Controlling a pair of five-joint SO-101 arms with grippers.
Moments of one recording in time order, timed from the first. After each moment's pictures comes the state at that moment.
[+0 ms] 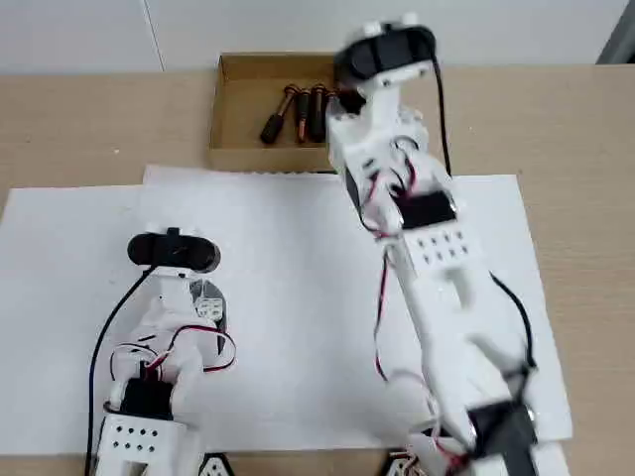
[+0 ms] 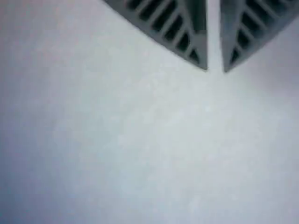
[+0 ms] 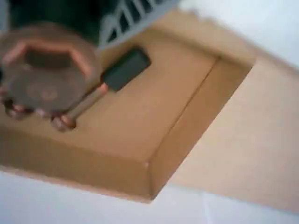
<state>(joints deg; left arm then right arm) 2.6 -80.3 89.1 46.1 7.2 -18.3 -7.6 11.8 24.3 -4.9</state>
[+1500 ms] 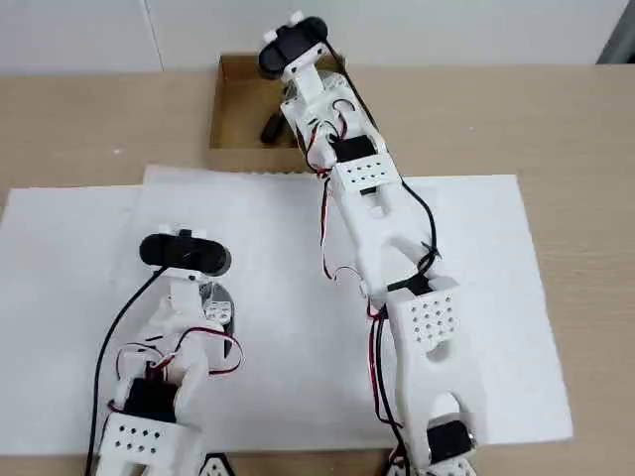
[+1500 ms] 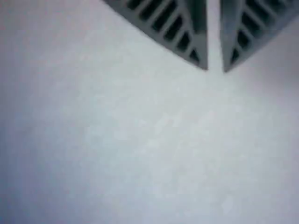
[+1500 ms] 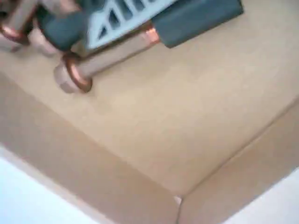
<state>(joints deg) 5.5 -80.3 89.2 46.1 7.2 -20.8 48.3 -40.6 23.1 15.3</state>
